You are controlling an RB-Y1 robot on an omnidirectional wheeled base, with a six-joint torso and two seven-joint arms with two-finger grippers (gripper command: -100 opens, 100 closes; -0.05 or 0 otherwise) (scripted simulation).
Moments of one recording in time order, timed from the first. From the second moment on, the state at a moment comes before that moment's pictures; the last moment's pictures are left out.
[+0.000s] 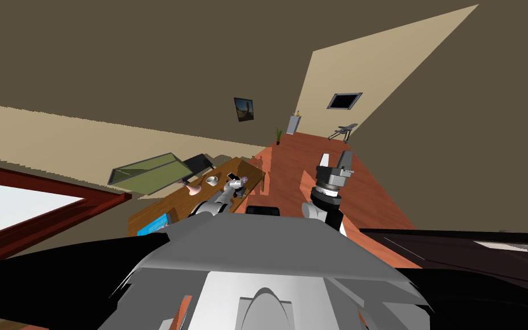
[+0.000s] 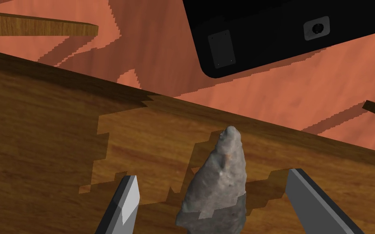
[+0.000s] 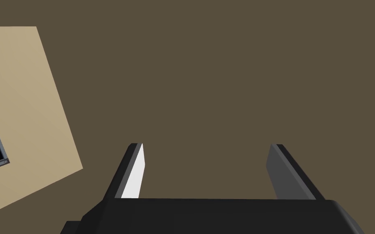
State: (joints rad) left arm -0.38 0.16 0.04 -0.76 0.26 1.12 -0.32; right arm 0.52 -0.02 0.04 -2.39 -0.01 -0.57 0.12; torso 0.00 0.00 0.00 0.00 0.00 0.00
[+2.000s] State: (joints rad) left arm -0.39 0.16 0.04 -0.77 0.26 1.12 -0.32; right arm 0.52 -0.02 0.04 -2.39 -0.01 -0.57 0.12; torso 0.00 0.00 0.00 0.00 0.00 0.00
